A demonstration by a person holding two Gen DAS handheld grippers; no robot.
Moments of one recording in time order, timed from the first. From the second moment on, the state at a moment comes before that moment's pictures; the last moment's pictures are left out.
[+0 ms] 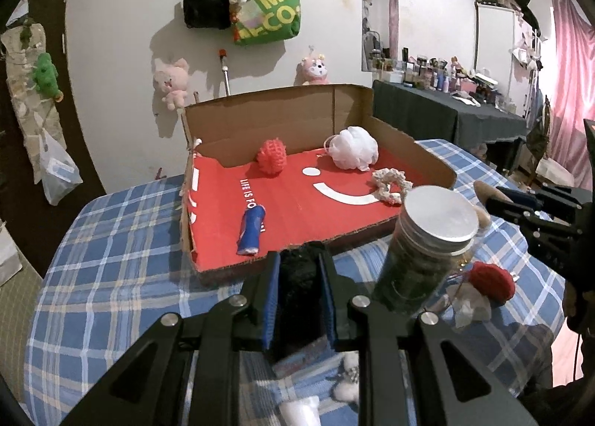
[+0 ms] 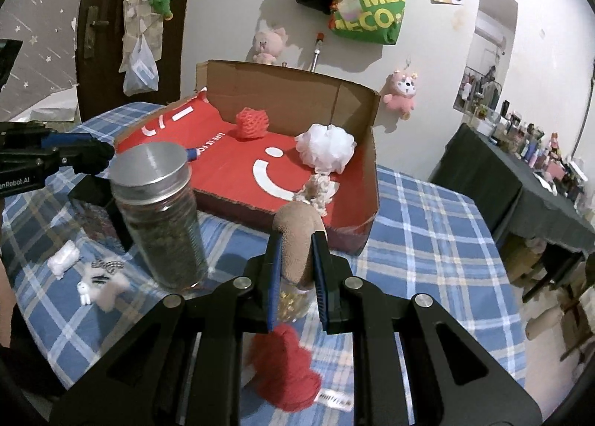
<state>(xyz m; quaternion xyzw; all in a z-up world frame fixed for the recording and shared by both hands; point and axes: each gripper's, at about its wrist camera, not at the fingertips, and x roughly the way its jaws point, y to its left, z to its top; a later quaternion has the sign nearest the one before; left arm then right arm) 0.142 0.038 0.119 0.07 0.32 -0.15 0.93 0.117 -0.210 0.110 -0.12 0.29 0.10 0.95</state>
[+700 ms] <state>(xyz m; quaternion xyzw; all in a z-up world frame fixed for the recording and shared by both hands) 0.272 0.013 0.105 0.09 0.44 -0.25 0.86 0.259 -0.200 0.117 -0.06 0.43 0.27 0.86</state>
